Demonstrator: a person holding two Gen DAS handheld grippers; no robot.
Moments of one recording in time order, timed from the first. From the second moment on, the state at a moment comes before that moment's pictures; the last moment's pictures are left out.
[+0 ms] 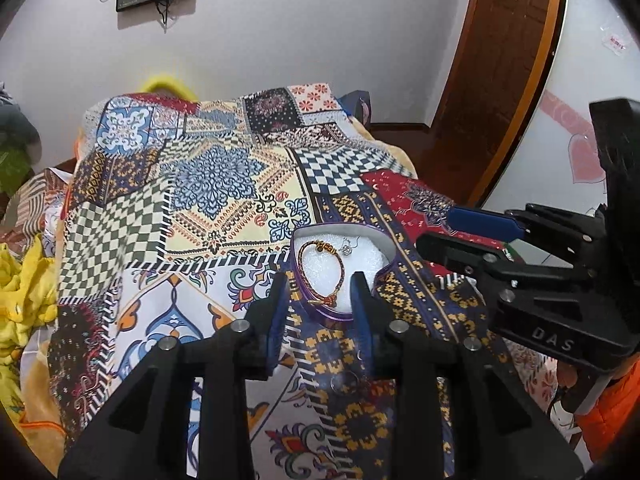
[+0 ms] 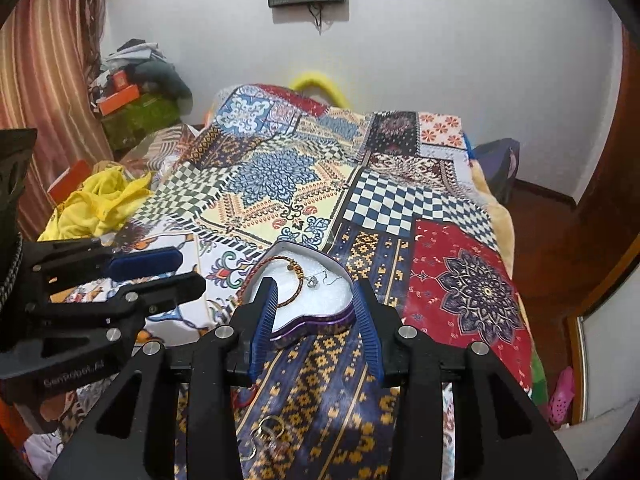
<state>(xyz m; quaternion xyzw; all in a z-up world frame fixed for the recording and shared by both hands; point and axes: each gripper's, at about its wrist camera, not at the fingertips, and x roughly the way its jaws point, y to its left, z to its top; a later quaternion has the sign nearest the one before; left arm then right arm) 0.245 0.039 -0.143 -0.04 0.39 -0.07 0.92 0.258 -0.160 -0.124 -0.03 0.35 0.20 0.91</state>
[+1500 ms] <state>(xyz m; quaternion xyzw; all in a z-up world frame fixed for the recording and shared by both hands) 0.183 0.014 -0.205 -0.06 0.48 -0.11 0.87 0.192 -0.158 -0.208 0.01 0.41 0.18 0.90</state>
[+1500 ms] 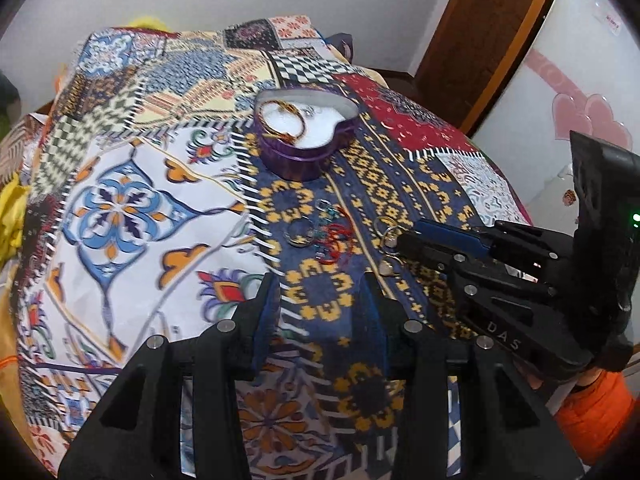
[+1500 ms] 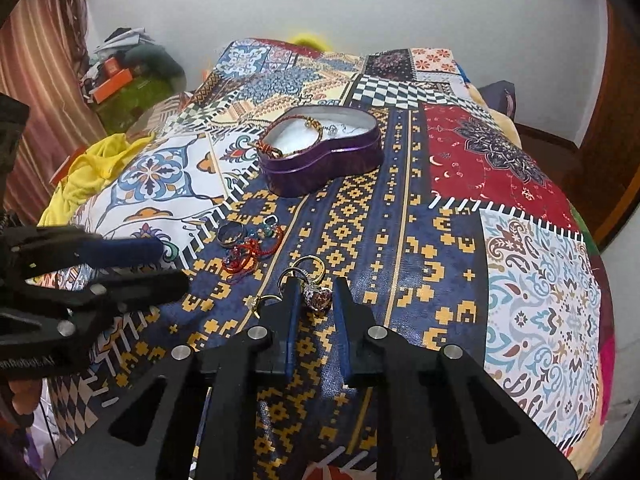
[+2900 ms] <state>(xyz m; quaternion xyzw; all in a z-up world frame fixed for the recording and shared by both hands) 0.188 -0.018 -0.177 -0.02 0.43 -0.12 0.90 0.168 -0.195 -0.163 0.04 0.35 0.16 0.92</state>
